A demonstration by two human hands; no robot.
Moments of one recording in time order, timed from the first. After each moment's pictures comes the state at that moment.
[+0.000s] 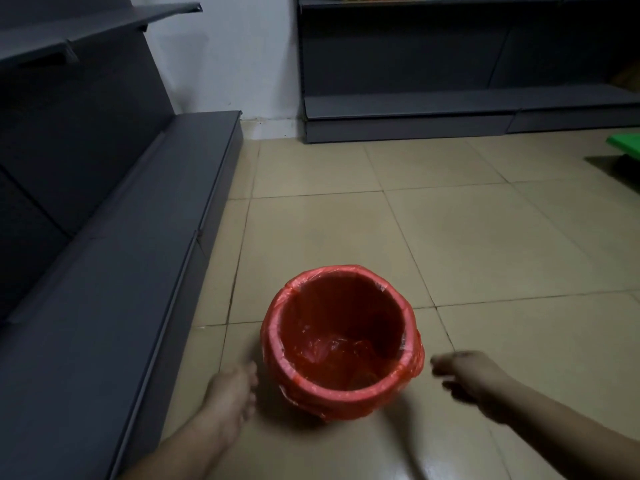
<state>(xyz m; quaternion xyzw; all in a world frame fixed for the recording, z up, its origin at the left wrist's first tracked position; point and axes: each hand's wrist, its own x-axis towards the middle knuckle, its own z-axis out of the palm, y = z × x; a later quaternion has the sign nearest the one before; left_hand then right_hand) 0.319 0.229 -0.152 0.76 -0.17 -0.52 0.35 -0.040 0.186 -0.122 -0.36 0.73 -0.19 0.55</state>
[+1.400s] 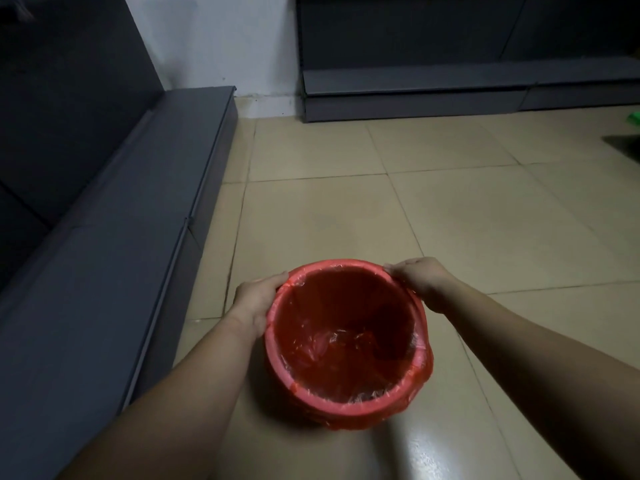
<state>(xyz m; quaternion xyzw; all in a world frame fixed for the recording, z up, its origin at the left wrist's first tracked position) 0.303 0.082 -0.131 0.67 -0.18 -0.58 0.44 0.024 0.034 -0.113 -0.44 0.68 -0.29 0.51</state>
